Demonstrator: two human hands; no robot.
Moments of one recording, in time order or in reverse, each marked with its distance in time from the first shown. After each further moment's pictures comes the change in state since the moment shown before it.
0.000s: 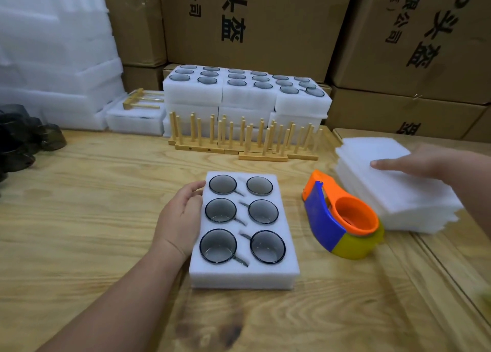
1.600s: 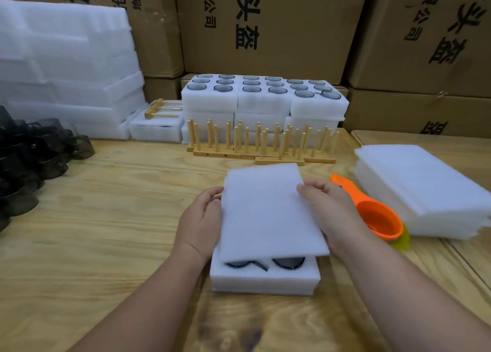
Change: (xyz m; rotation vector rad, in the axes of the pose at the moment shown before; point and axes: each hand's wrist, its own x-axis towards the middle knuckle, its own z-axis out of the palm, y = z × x) left_hand -0.007 0.009 0.001 0.090 0.040 0.028; right_hand -0.136 -0.092 0.158 1.239 -0.275 -0.283
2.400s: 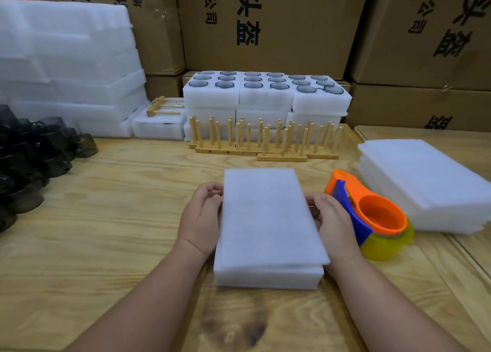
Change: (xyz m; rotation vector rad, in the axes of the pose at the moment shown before) left_hand -0.003 0.004 0.000 -0.207 -0.016 0.020; right_hand -0.014 0.043 -0.002 0.118 0.002 -0.095
